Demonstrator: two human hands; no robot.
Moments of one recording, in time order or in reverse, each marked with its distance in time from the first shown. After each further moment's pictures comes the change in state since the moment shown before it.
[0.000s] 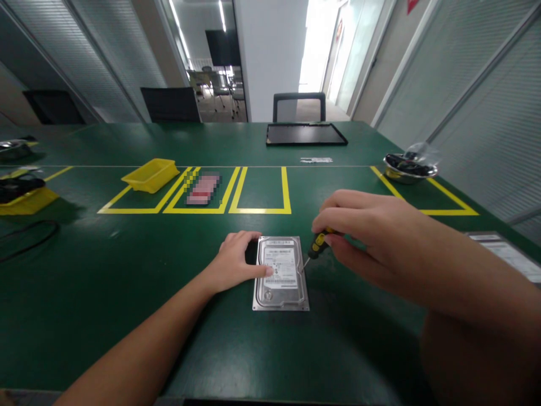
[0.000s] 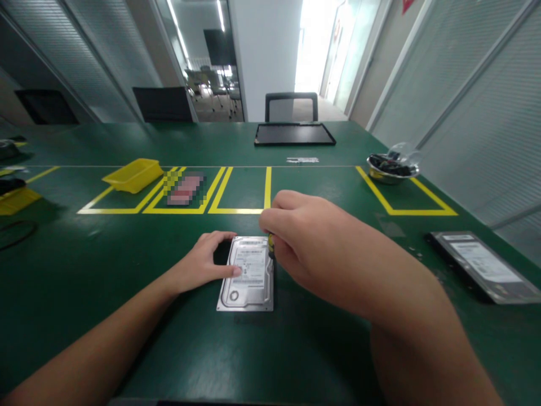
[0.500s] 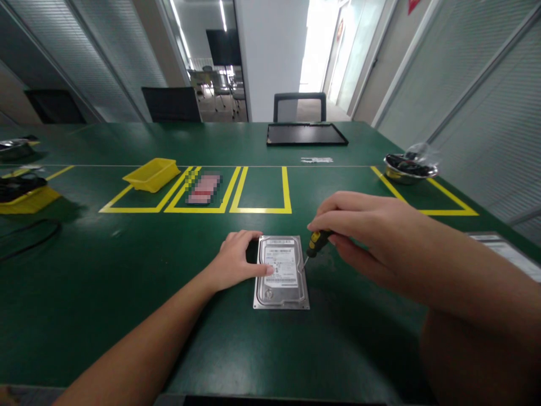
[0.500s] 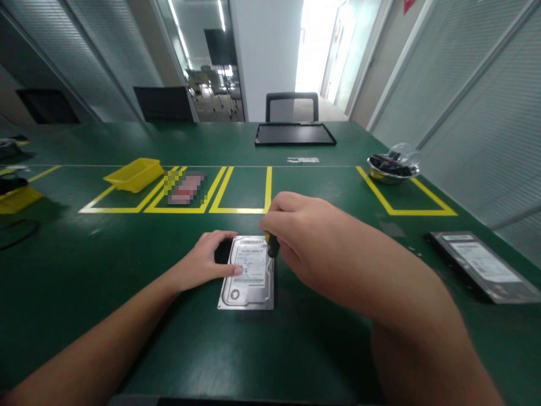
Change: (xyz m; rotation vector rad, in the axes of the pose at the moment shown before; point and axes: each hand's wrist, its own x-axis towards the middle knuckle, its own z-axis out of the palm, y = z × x) left_hand -0.001 0.003 -0.002 0.007 -0.016 -0.018; right_hand -0.001 0.000 0.000 -0.010 -0.017 -0.016
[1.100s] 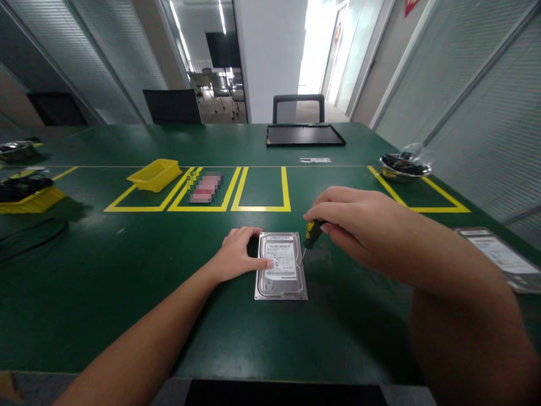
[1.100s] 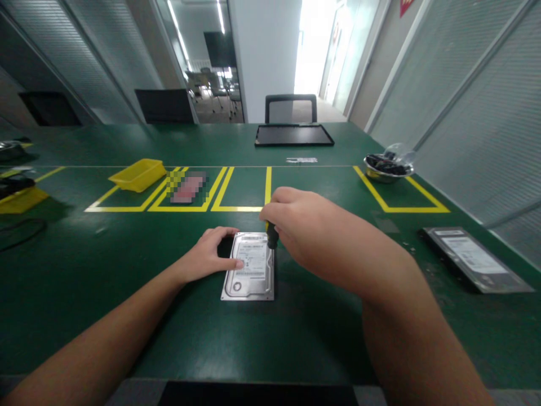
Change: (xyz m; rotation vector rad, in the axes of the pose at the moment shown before) left_hand -0.007 -0.002 0.001 0.006 0.013 0.046; right_hand -0.003 -0.008 -0.003 -0.093 -0.007 0.012
